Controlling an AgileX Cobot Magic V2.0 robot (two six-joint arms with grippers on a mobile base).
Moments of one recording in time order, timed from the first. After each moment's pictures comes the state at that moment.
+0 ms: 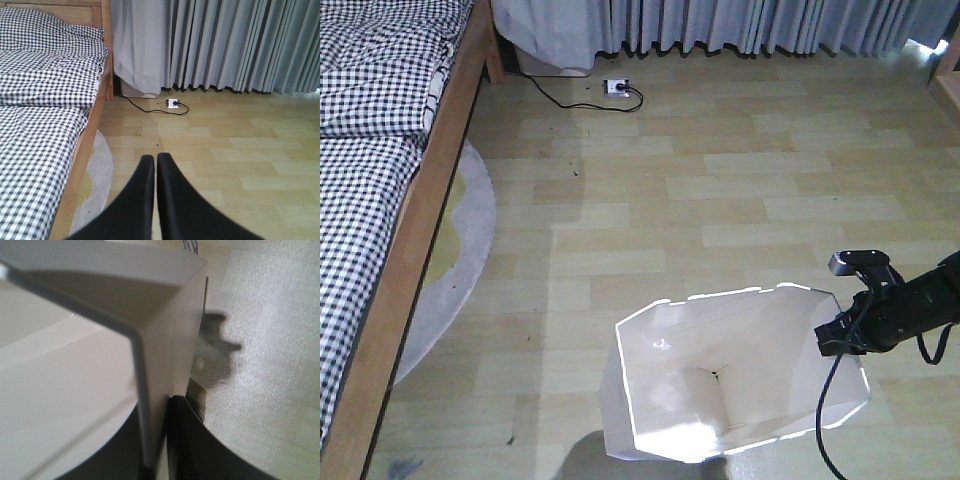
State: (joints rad) left arm 0.01 -0.01 0.03 -0.04 0.27 -0.04; right arm -0.25 2.15 -0.84 0.95 0.54 -1.40
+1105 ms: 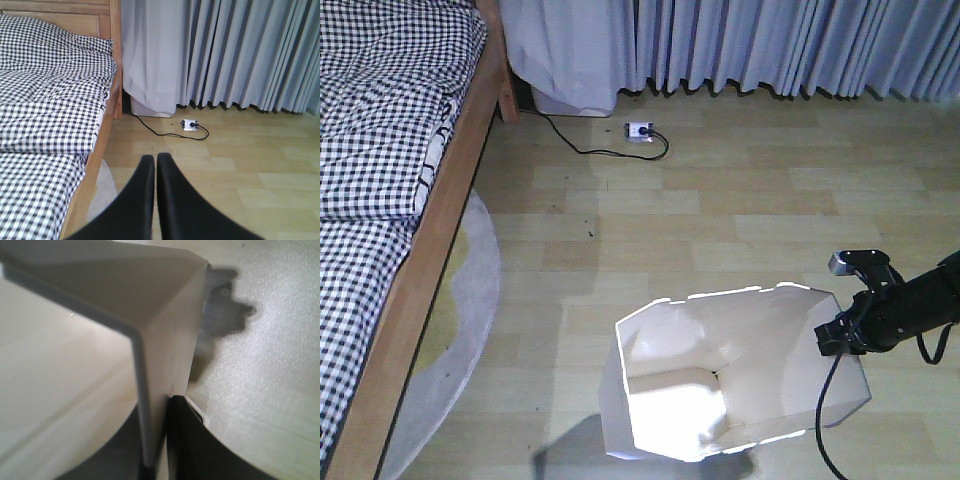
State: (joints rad) left arm 0.01 -0.01 0.03 -0.04 0.27 -0.04; right arm -0.25 2.15 -0.84 0.95 0.54 -1.40
